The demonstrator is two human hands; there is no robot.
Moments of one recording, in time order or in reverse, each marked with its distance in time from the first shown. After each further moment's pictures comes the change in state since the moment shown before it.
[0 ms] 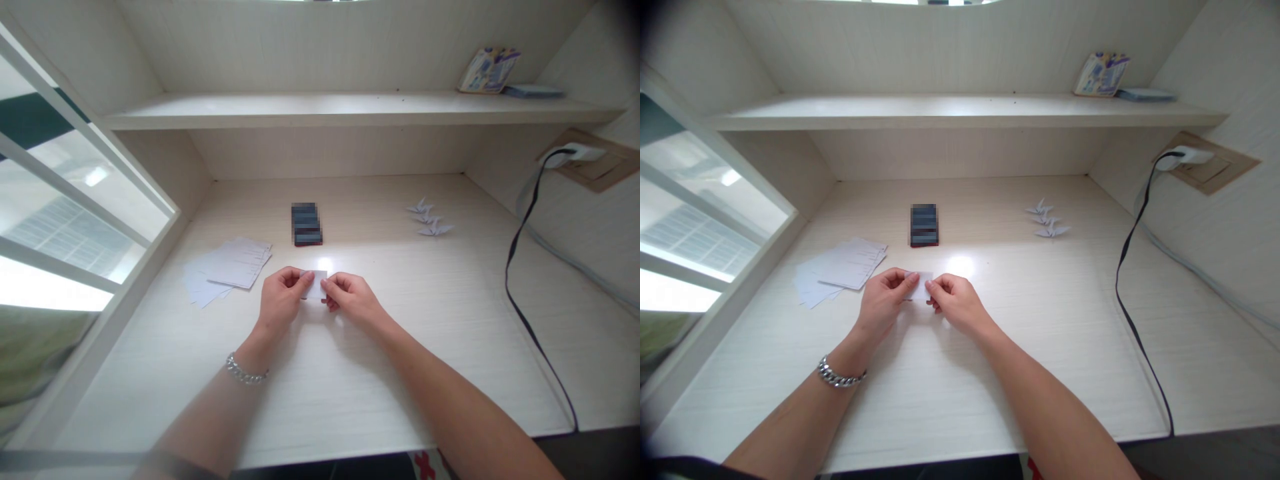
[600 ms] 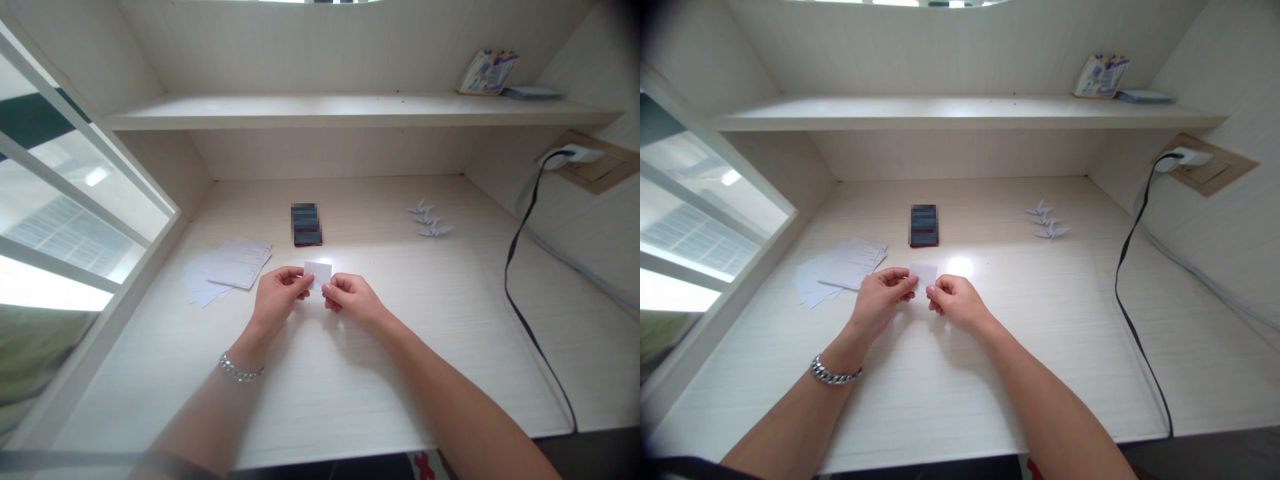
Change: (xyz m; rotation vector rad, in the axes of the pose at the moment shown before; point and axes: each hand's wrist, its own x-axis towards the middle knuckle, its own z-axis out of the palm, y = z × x) left_hand 0.004 0.007 -0.008 -0.025 -0.034 -0.085; right_hand 0.002 0.007 -0.007 0.009 -0.082 0.008
